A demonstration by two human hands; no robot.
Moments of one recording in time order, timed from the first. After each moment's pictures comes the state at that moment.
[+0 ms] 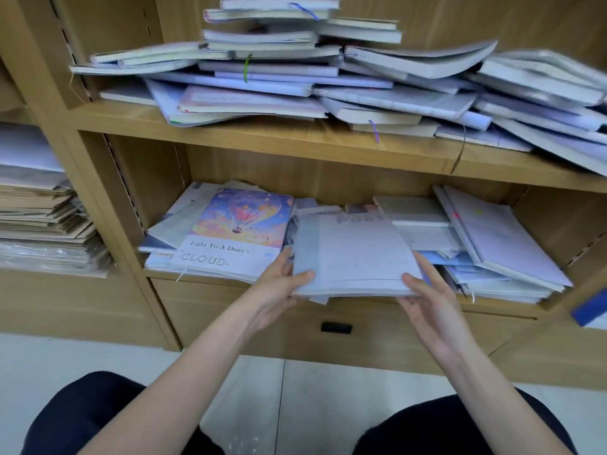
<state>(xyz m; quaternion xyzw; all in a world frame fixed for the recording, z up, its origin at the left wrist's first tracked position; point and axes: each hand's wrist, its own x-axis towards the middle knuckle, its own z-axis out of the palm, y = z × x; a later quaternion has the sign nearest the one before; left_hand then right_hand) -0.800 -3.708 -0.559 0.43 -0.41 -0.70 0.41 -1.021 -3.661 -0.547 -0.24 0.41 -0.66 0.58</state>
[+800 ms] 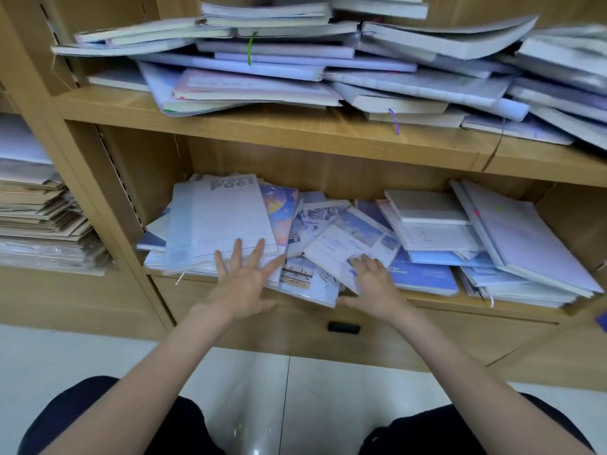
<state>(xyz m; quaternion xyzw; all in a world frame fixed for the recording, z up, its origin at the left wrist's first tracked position) -0.746 -3.752 -0.596 0.61 -0.79 -0.06 -0.06 -0.985 -3.752 -0.603 -0.71 0.69 -0.02 0.17</state>
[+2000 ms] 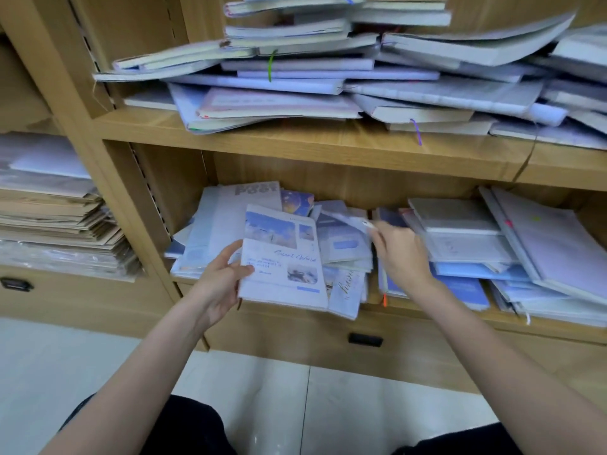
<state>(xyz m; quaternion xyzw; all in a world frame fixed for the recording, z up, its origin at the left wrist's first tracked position) -0.706 -3.751 -0.570 0.52 -0.29 -0.62 0.51 -0.979 -3.794 -0.560 -0.71 0.64 -0.26 -0.09</state>
